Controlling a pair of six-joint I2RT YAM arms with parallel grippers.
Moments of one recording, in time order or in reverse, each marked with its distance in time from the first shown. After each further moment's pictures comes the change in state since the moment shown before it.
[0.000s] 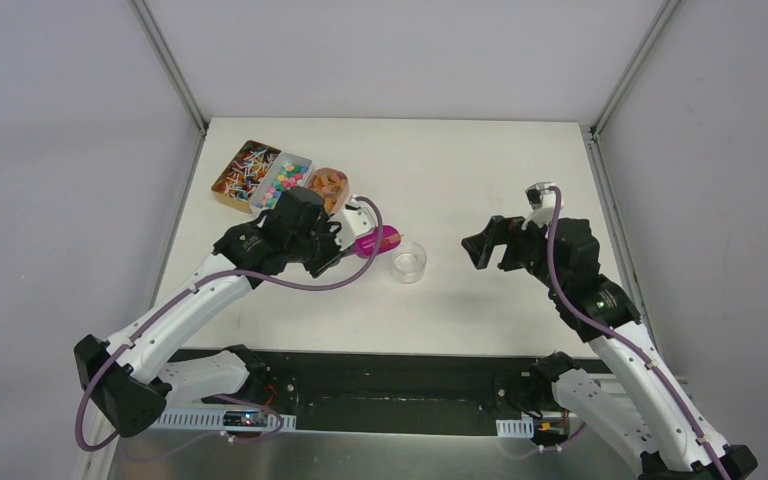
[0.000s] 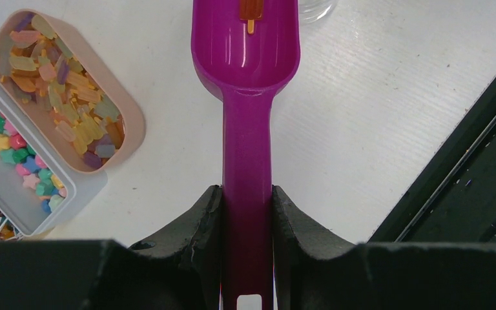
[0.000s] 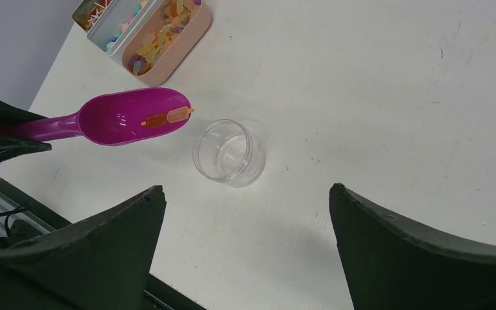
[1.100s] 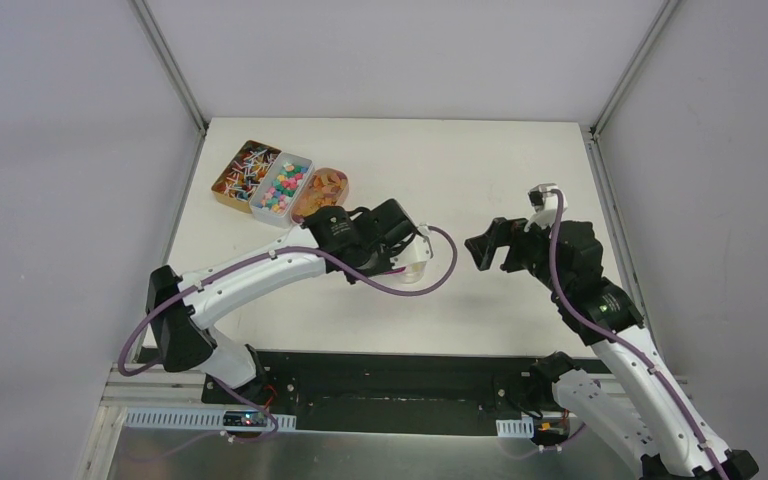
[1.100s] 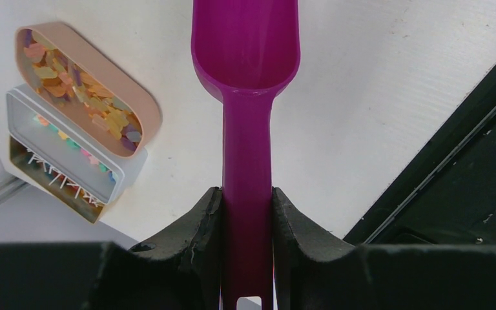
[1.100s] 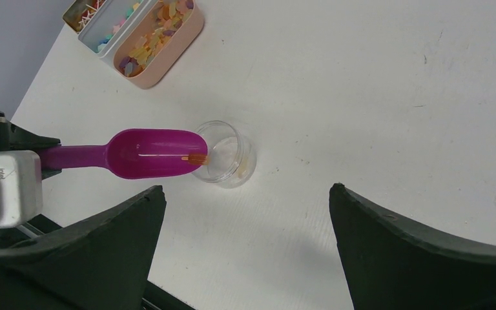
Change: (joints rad) left arm -0.355 0.412 0.383 -0.349 -0.373 -0.028; right arm 0.000 -0.021 0.000 -0.014 0.025 -0.032
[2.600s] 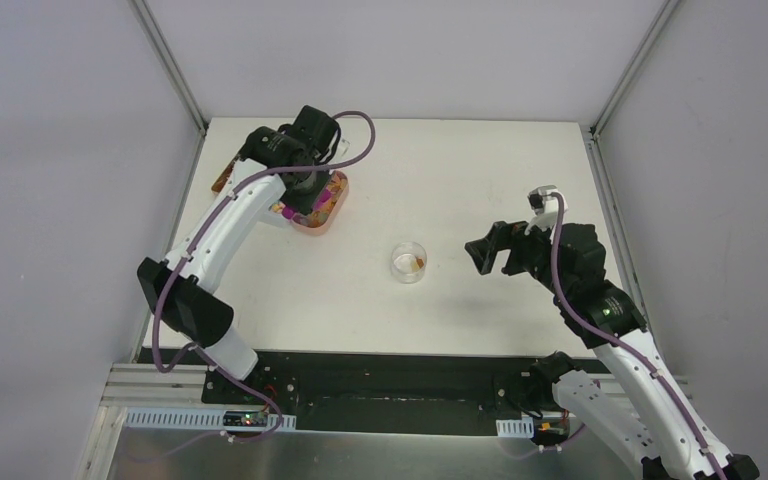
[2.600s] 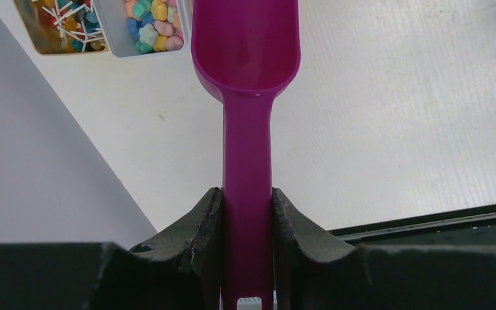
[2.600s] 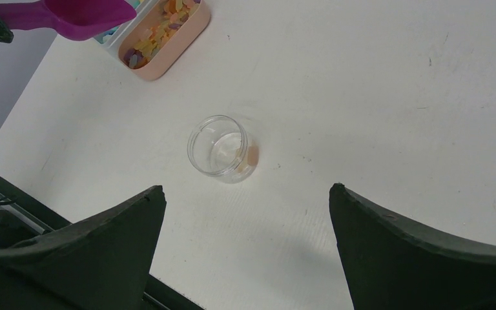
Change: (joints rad) left arm 0.531 0.108 0.331 -0.200 -0.018 -0.288; right arm 0.000 -0.024 0.000 -0.016 -0.028 -0.021
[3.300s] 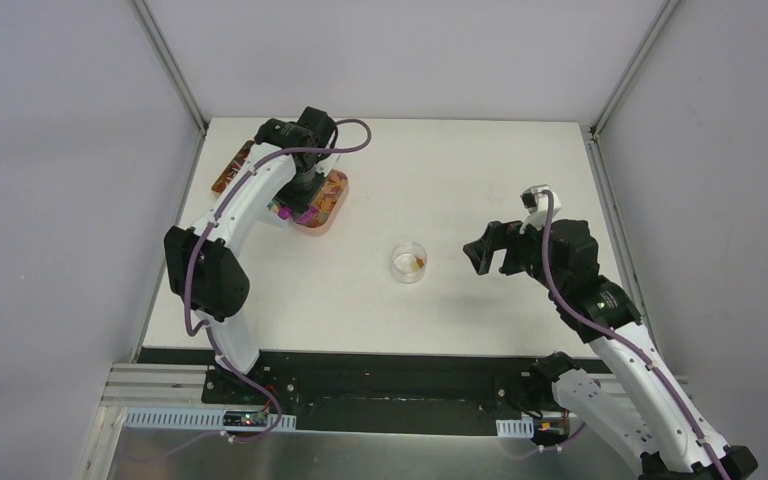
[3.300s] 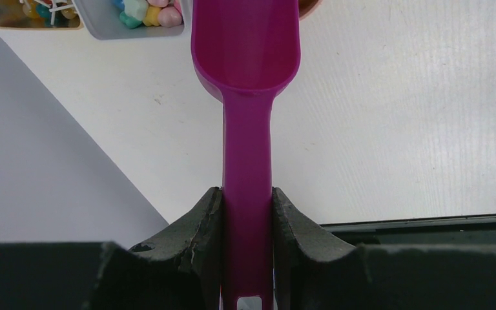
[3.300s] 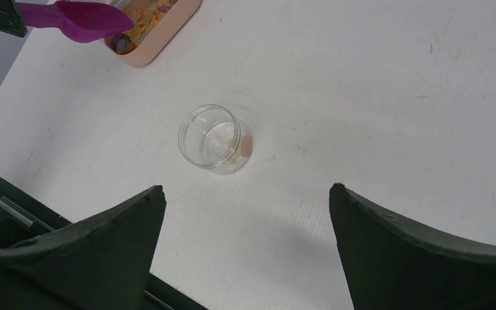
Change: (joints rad) left arm 0.101 0.169 0.013 -0.032 0.010 0.034; right arm 0.000 0.038 0.000 -0.014 -0.002 -0.022
